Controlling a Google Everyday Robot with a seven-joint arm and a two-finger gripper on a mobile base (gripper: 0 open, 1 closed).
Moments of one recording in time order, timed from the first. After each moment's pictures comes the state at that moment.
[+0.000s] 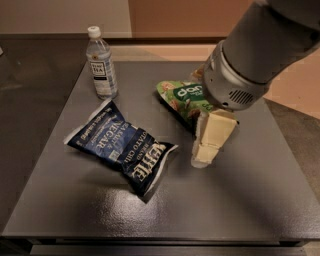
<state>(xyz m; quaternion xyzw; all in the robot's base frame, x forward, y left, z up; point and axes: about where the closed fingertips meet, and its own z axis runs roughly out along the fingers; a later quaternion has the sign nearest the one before) 0.434 -0.069 0.943 -0.68 0.70 0.04 0.21</state>
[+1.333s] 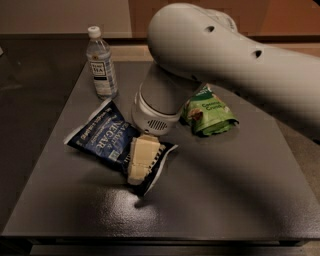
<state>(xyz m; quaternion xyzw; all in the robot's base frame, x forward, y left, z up) 0.447 0.054 0.861 -0.71 0.67 0.11 0.18</state>
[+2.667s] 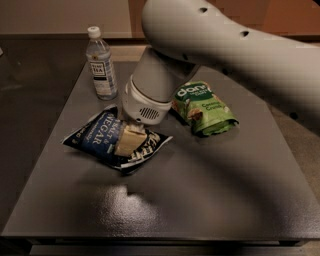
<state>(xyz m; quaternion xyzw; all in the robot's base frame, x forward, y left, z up) 0.444 0.078 0.874 -0.73 0.64 0.17 0.17</state>
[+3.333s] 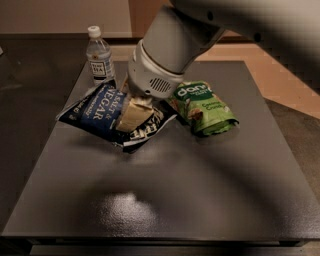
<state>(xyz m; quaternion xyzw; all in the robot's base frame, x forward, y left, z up) 0.453 0.070 0.935 -0.74 0.62 0.16 0.22</state>
